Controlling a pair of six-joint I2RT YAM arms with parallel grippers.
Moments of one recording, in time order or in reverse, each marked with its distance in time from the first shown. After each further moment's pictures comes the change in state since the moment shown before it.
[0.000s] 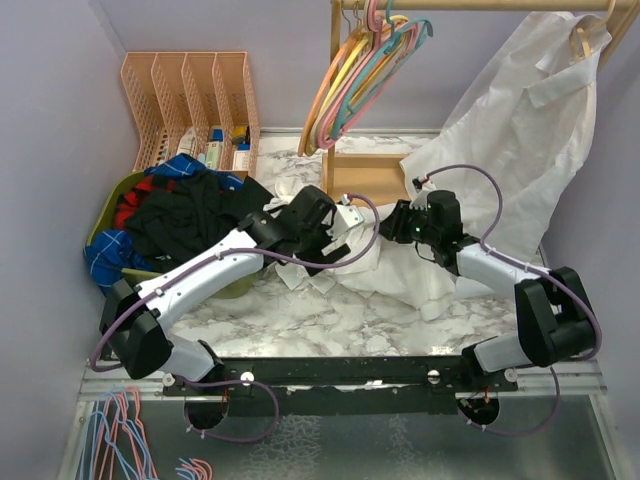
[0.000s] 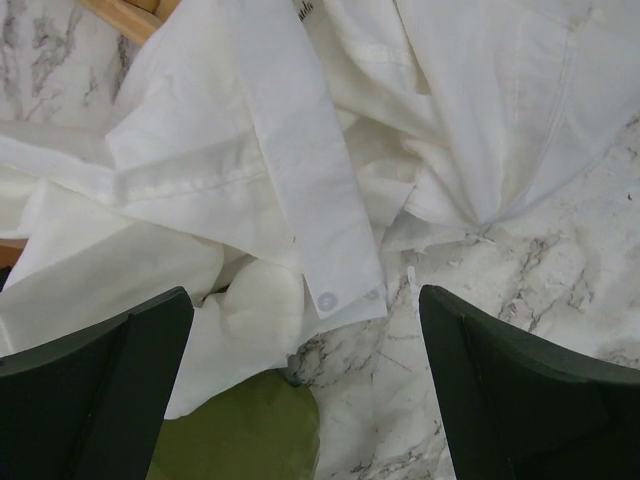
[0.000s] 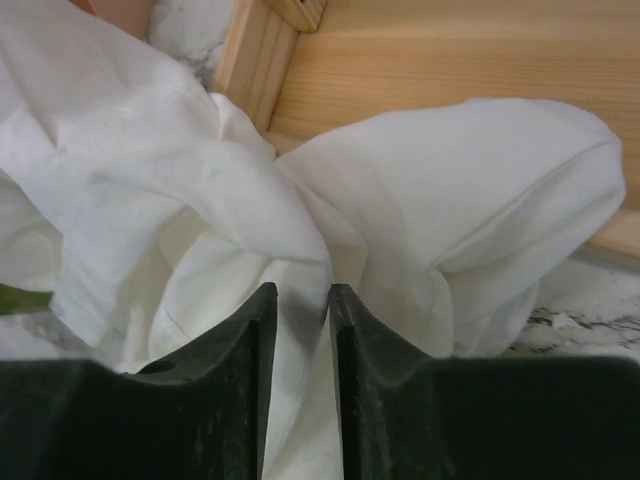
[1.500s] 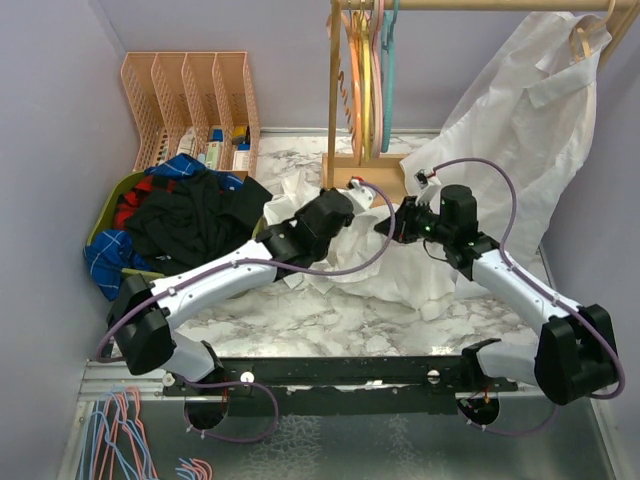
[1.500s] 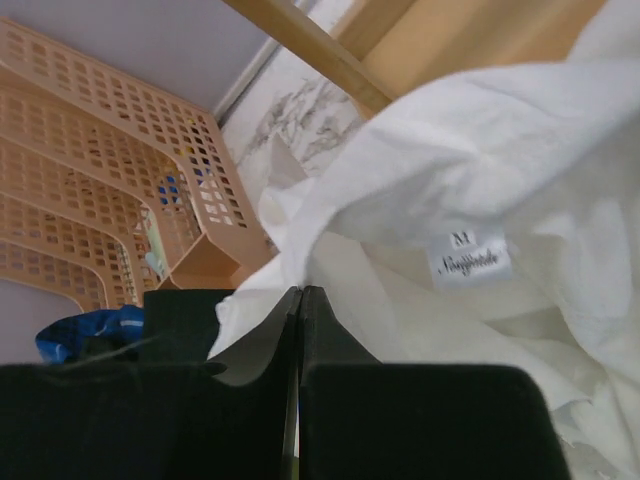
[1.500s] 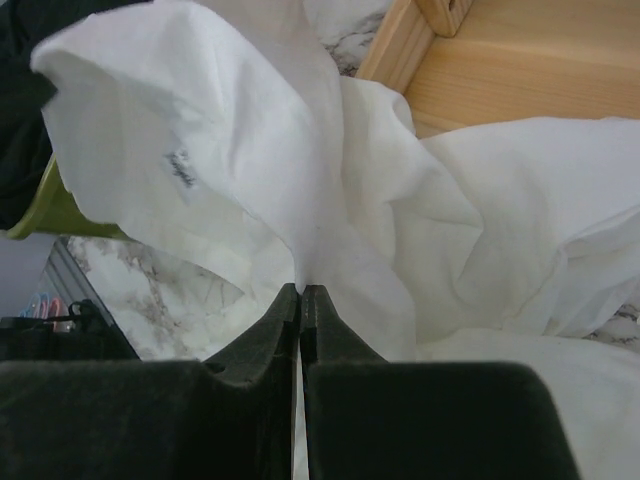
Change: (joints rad) left arm -0.164 0.053 -0.092 0.505 -0.645 0.046; right arm 0.000 -0.143 0.075 -0.135 -0.179 -0.018
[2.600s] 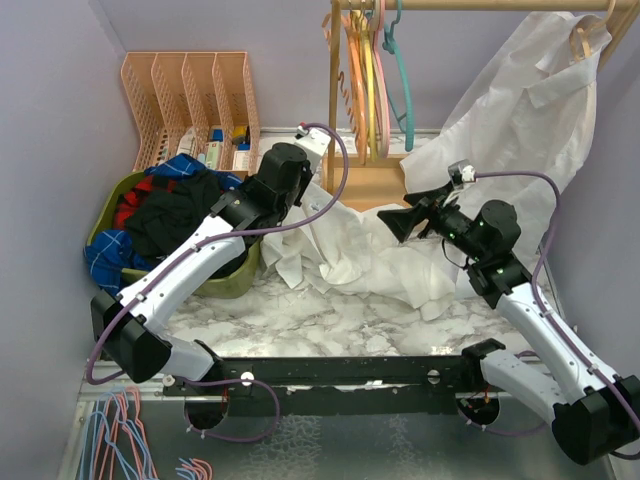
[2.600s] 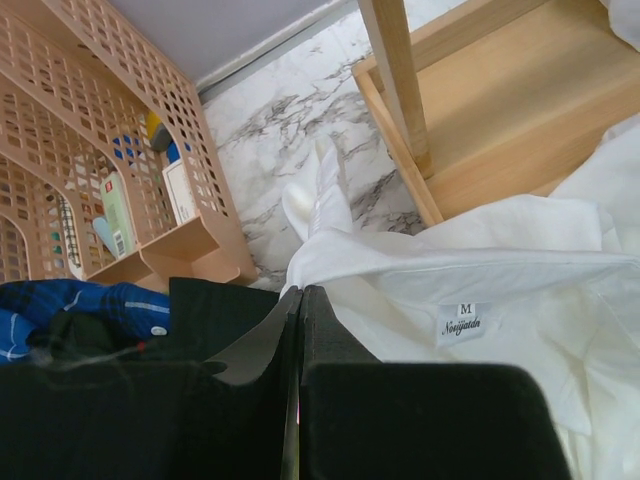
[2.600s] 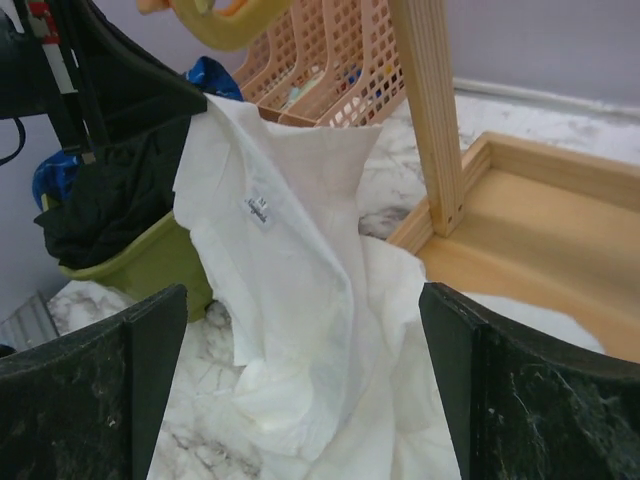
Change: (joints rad) left arm 0.282 -0.079 0.225 -0.206 0.274 -0.237; right arm 0.010 -0.357 -0.043 0.082 0.064 -0.082
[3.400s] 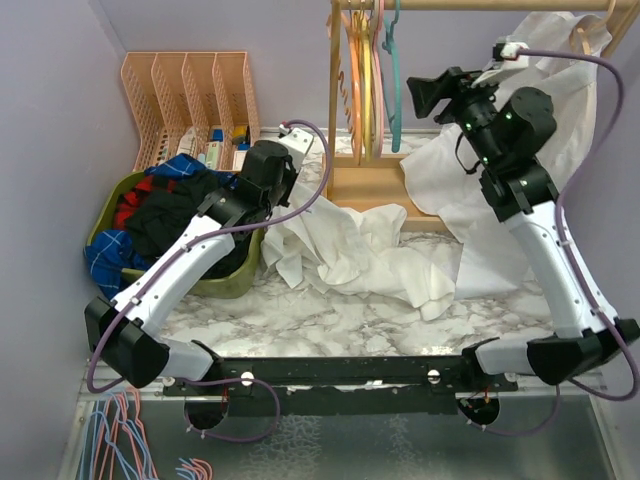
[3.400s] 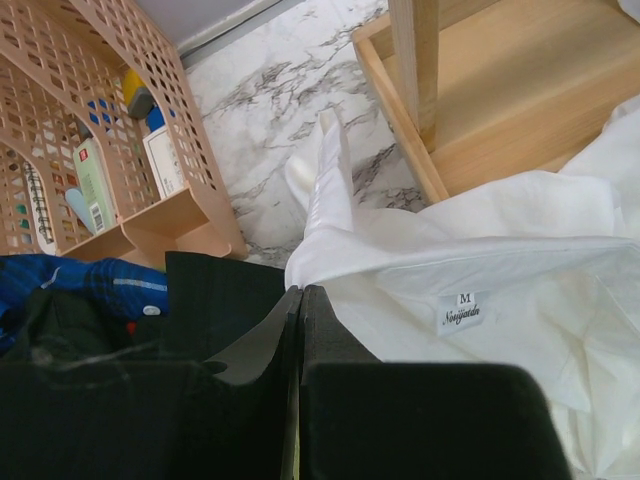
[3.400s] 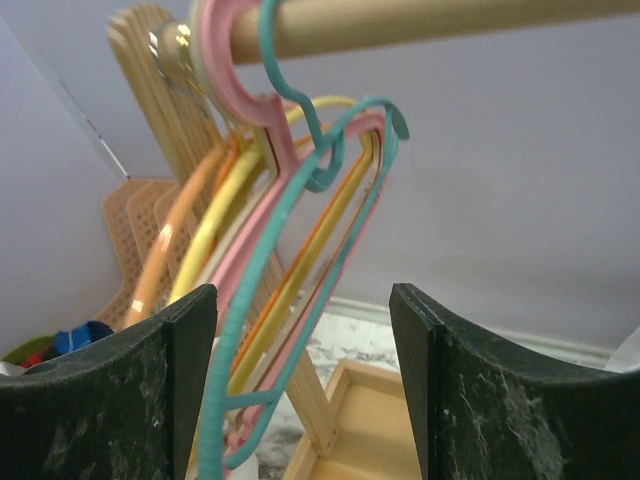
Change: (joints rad) left arm 0.089 -0.032 -0.040 -0.034 0.121 -0.034; right arm -0.002 0.378 0.890 -0.222 0.389 -0.145
